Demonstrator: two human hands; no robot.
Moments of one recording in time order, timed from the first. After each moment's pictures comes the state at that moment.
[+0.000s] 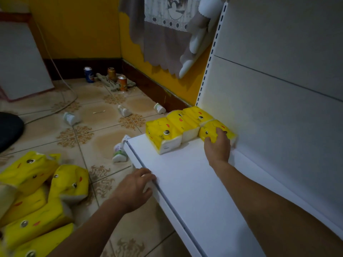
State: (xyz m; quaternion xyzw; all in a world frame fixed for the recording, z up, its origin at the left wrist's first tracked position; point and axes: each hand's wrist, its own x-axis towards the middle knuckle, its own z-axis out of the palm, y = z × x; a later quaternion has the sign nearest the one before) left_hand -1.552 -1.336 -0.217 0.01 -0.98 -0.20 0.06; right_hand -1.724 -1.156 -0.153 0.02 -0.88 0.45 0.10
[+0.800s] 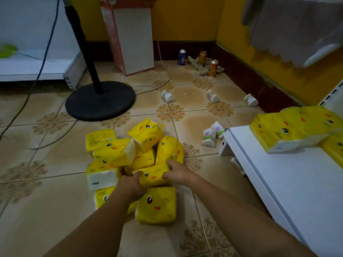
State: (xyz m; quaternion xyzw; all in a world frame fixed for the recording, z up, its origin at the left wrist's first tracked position) left_hand -1.365 -1.495 -0.256 0.47 -0.82 -0.24 -0.20; right_hand -1.511 -1.416 -0.243 0.37 -0.80 0.22 -0.42
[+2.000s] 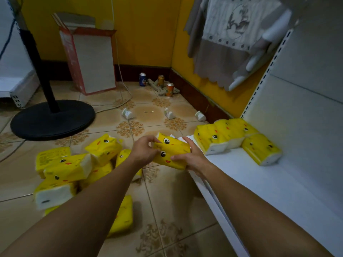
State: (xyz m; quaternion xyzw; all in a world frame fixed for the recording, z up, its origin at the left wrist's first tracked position) left_hand -1.489 -1.416 -0.139 0.31 -0.79 -0.50 0.18; right_hand -1.601 -1.289 -0.153 0.19 -0.76 0.54 -0.32
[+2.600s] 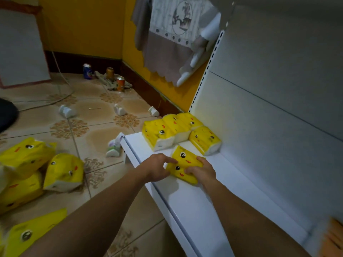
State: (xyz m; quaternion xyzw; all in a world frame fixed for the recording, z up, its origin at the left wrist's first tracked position) left_hand -1.589 -1.288 -0.159 0.00 -0.94 -0.33 -0.02; right_hand -1.659 -1.125 -0.160 -0.03 -0.88 0.46 -0.14
